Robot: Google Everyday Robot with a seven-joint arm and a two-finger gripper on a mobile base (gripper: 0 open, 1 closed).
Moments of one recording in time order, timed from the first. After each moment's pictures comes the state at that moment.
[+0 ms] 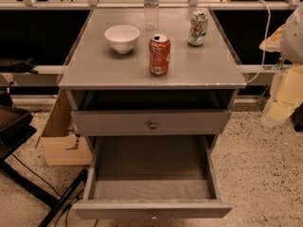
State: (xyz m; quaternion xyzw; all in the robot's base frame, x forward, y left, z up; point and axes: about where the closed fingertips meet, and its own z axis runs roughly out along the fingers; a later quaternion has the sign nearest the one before) arm 0.438 -0.217 0.976 -0.60 0.78 -0.03 0.16
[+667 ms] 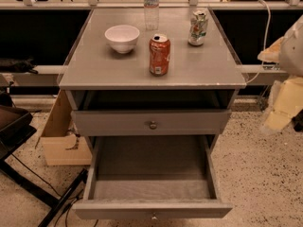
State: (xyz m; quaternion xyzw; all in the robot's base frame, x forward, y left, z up) arm 0.437 -0.219 0.955 -0.60 0.78 -0.01 0.16
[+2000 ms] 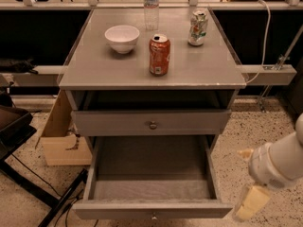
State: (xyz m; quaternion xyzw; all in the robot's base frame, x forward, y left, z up) arm 0.369 -0.227 0.700 -0.57 0.80 0.13 0.15
